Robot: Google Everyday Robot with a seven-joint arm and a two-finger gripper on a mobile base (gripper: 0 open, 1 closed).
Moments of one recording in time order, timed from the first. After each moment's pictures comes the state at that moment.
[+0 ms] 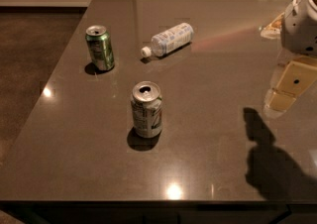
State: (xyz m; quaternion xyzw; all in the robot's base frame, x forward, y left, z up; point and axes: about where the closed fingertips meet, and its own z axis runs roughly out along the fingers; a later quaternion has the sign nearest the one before) arm 0.438 -0.217 0.976 -0.60 0.78 -0.03 0.16
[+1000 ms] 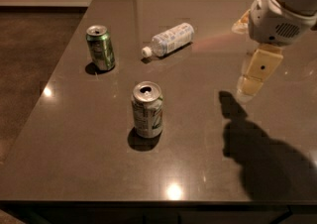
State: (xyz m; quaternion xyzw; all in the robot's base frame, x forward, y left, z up) arm 0.486 -0.184 0.962 -0.64 0.75 0.00 0.17
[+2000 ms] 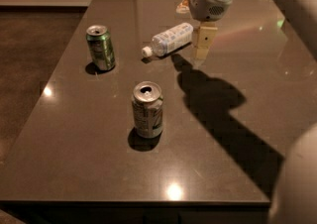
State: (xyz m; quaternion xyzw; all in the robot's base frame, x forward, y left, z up) arm 0.647 -0.109 0.933 -0.75 0.63 -0.02 0.20
